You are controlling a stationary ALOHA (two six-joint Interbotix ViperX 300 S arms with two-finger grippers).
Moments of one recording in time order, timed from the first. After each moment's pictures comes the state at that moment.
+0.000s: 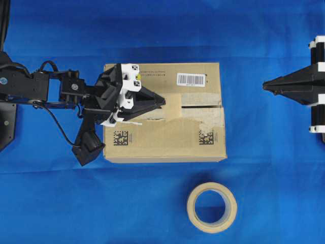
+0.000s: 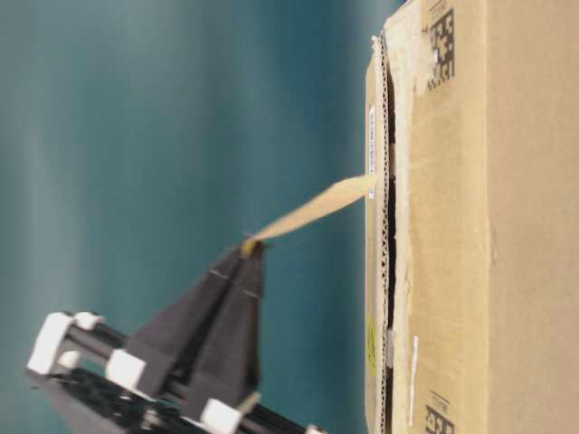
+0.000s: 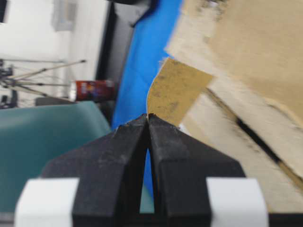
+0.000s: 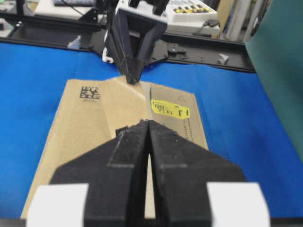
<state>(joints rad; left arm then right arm) 0.00 -0.19 0.73 -0.03 -0.18 1.39 -0.03 -0.92 1.13 0.02 -0.16 0.00</state>
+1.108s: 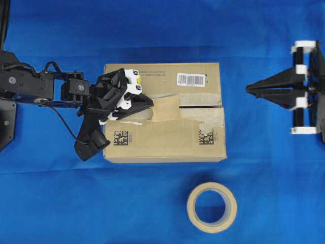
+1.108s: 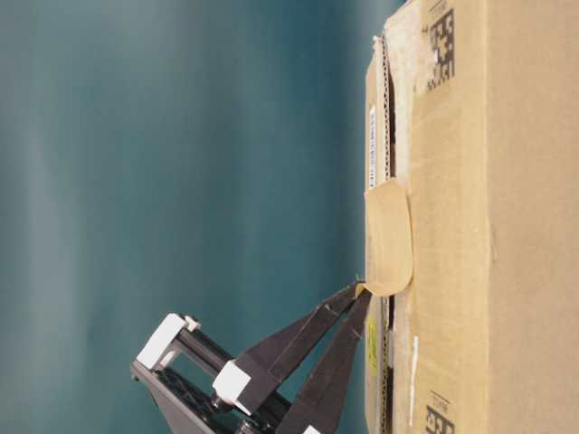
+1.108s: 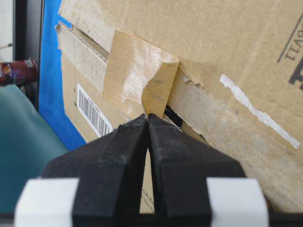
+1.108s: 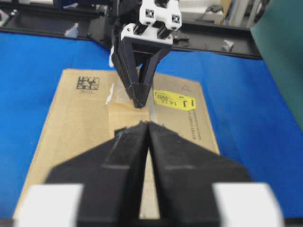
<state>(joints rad) 0.04 -0.15 0.76 -0.03 -0.06 1.41 -0.03 -0.73 1.11 0.04 -0.30 0.01</state>
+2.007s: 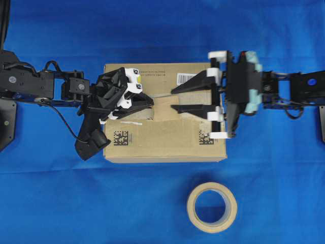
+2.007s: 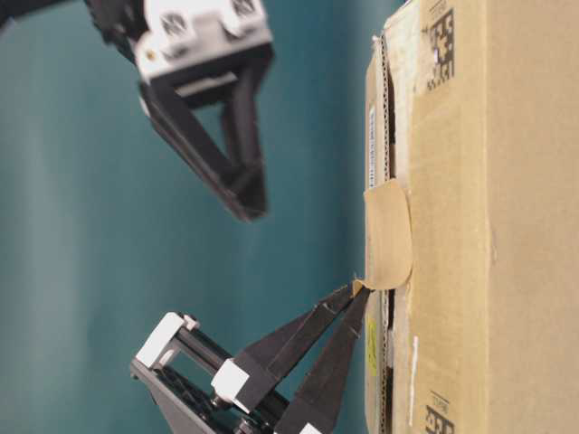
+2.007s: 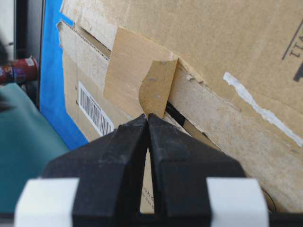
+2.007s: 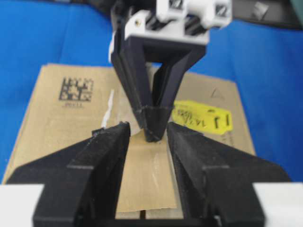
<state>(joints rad) 0.04 -0.15 0.76 -0.03 -0.05 1.41 -0.02 -0.16 0.75 0.05 -0.33 0.01</state>
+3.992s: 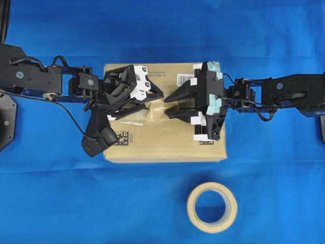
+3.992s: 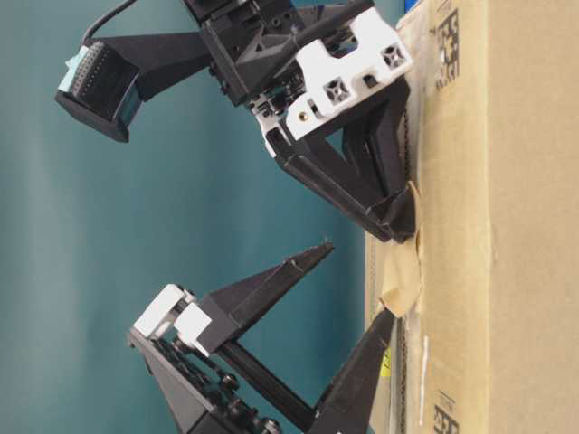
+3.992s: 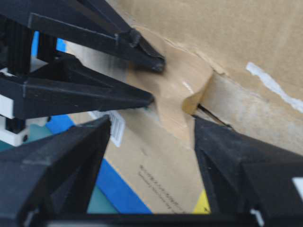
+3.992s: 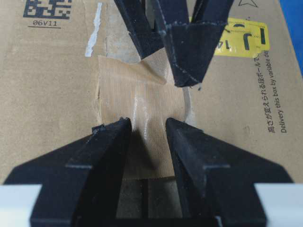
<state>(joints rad) 0.06 -0.12 0.68 -0.03 0.07 1.45 -0.04 0.01 0.71 0.10 -0.20 0.01</state>
